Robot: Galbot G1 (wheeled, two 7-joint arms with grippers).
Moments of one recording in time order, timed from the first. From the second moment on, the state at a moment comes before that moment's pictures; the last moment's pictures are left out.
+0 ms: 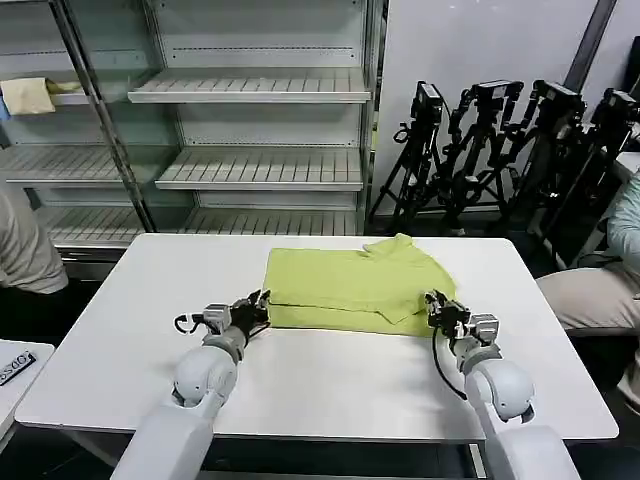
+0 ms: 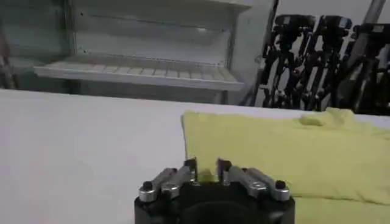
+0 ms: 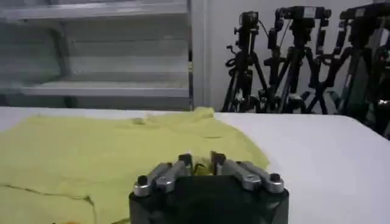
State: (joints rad) left arm 0.92 -1.25 -0.25 -1.70 -0.51 0.52 -0.20; right arm -1.06 1.20 0.48 1.78 0.36 -0.46 0.02
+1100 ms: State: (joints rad) left arm 1.05 -1.22 -0.20 -1.81 -0.54 0.57 -0.30; right arm -1.30 1.17 0.54 1.93 0.38 -0.51 0.03
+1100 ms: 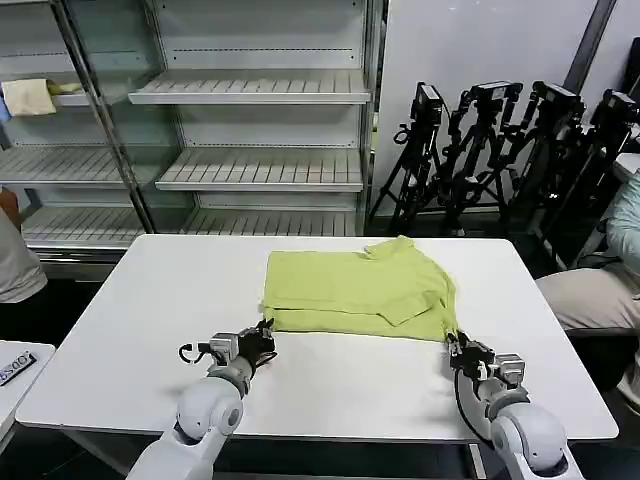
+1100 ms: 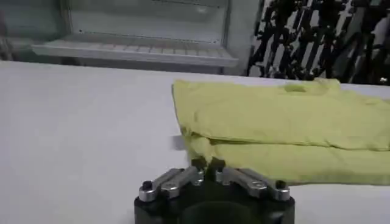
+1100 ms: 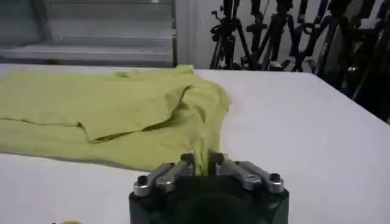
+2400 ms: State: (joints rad) left arm 1.34 -1.16 -0.34 -2.20 -0.44 0.58 -0.27; right arm -1.38 1.21 0.50 2.14 0.31 -0.48 0.07
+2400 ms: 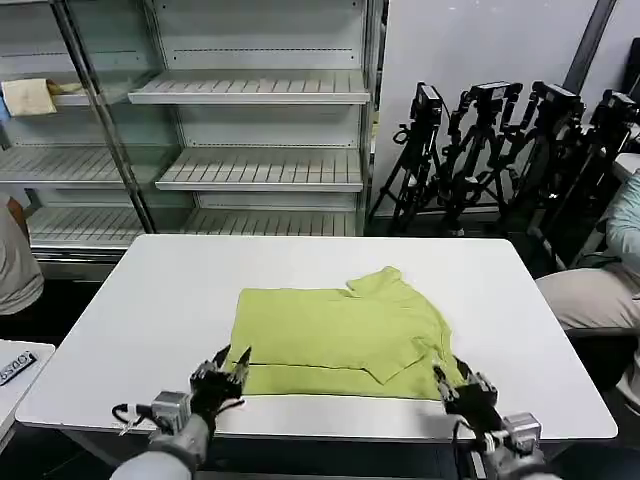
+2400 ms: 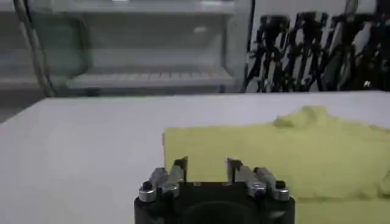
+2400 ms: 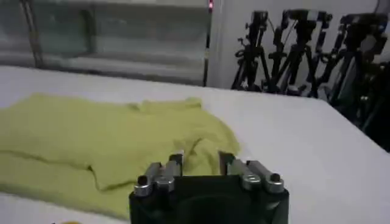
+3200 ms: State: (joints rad) left arm 0.79 -1.18 -0.27 -1.53 -0.49 0.58 -0.08; right arm -0.69 1.38 0.29 1.45 0.34 -0.56 0.15
